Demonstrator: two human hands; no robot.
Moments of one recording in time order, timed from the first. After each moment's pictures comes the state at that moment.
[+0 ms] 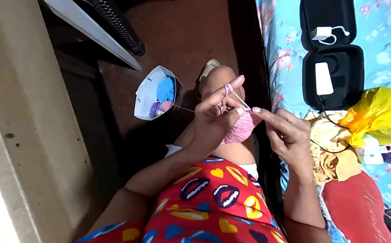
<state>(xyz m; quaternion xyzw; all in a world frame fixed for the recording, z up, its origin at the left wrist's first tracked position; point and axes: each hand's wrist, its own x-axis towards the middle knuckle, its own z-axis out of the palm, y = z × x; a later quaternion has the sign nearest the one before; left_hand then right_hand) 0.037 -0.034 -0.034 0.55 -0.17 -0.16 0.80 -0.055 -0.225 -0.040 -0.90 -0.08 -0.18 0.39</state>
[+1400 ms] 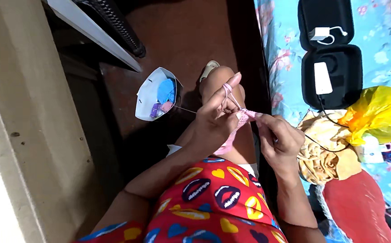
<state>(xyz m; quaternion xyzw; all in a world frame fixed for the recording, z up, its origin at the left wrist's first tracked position) 0.033 -0.027 -0.027 0.60 -0.23 -0.14 0.75 -0.062 -0.190 -0.045 -0.89 -0.04 -0.29 0.34</state>
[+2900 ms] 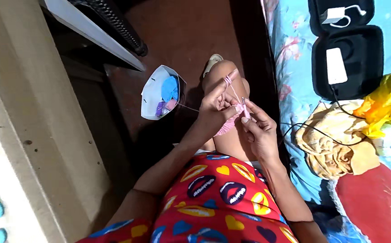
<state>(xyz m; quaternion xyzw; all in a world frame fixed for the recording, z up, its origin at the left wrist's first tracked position) 0.057 -0.030 -0.065 0.62 -0.17 -0.26 0.72 -0.056 -0.151 -0.078 -0.56 0.24 -0.07 0.79</state>
